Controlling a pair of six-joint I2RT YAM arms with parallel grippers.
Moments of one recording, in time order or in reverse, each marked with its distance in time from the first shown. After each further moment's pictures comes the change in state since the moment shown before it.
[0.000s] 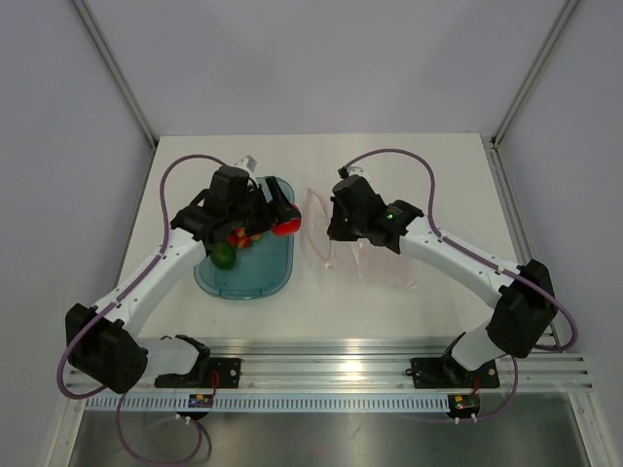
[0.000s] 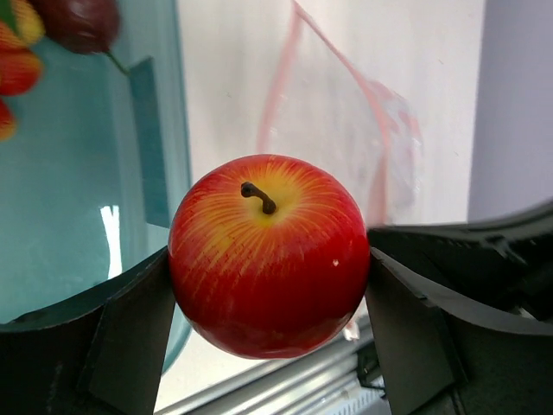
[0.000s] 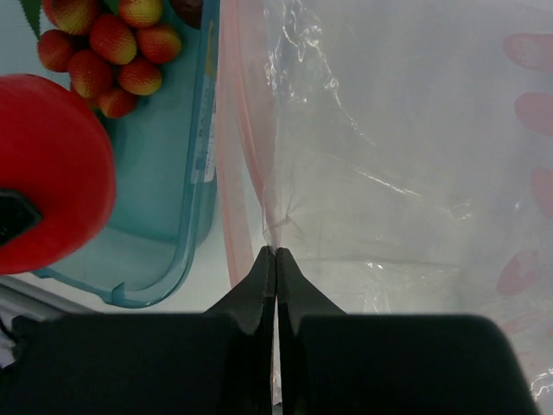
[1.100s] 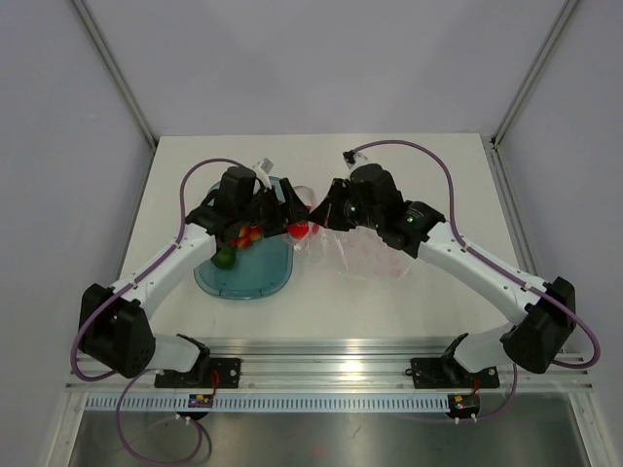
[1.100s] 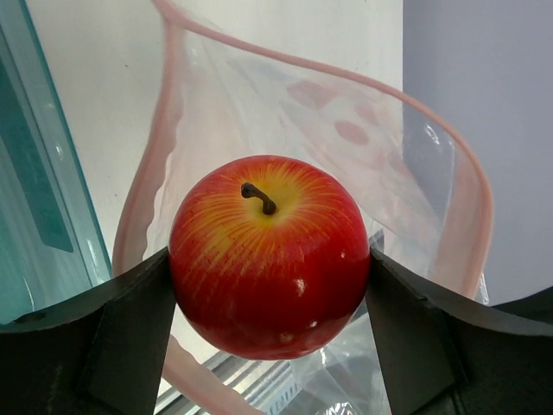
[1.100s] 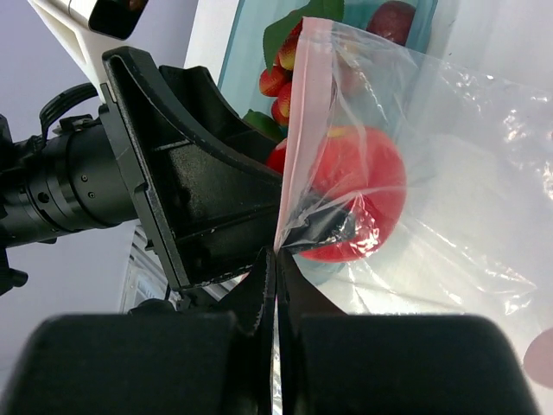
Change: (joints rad) left arm 0.002 0.090 -0.056 0.199 0.276 -0.047; right arm -0.010 -0.108 0.007 0.194 -0.252 0.116
